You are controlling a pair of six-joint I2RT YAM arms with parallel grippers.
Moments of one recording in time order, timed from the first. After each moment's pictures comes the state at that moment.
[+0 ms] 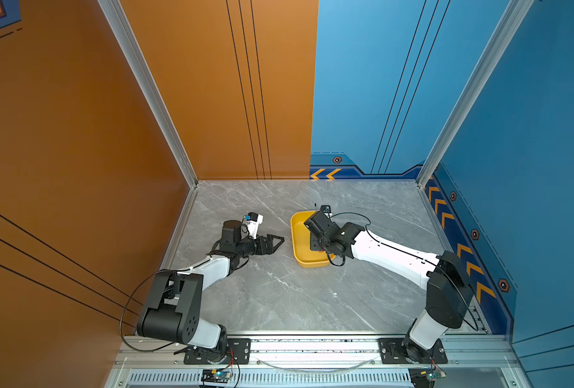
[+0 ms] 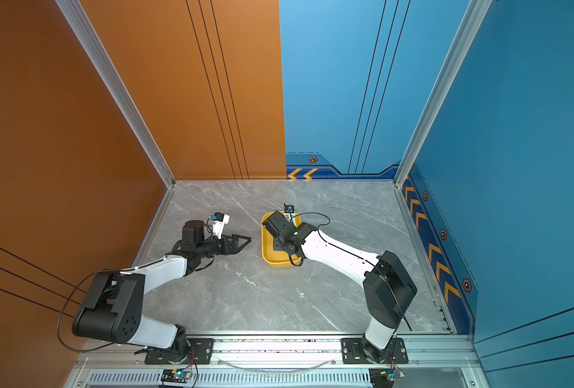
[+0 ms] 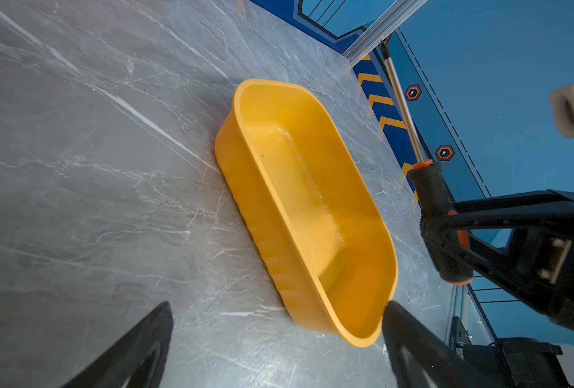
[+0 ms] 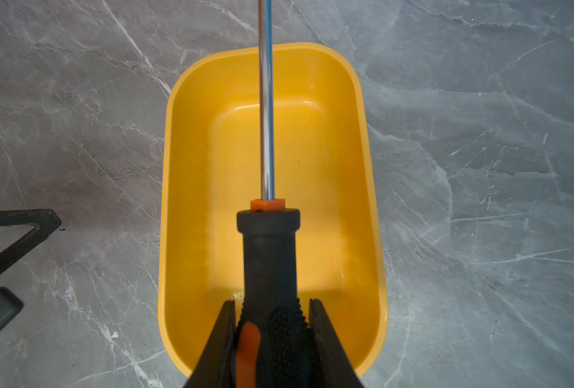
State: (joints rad) left arm -0.15 1.47 0.60 0.27 0.71 -0.38; right arm 0.84 1.72 1.36 -0.68 0.36 0.73
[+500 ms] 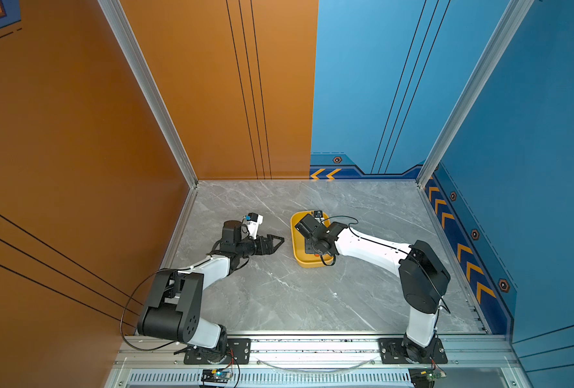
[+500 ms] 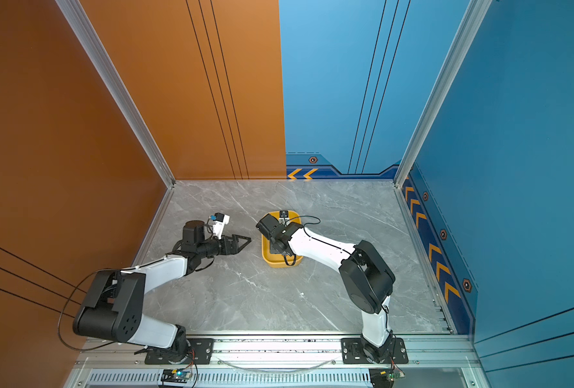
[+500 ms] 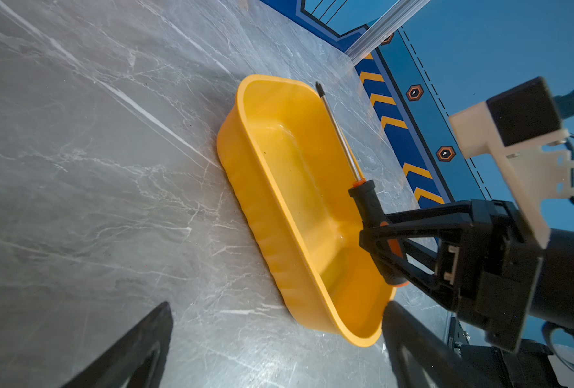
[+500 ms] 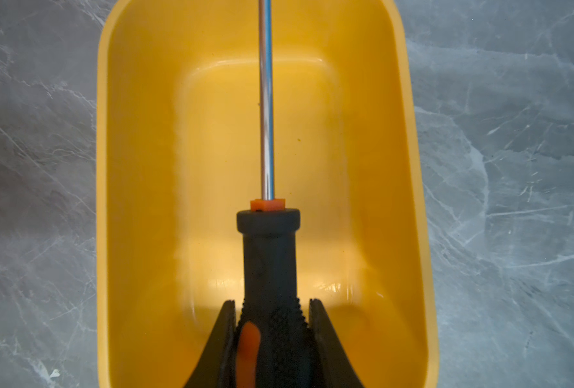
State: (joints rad) left arm -0.14 1.48 0.60 0.27 0.71 -0.38; right arm 0.84 1.89 1.43 -0.71 0.35 0.74
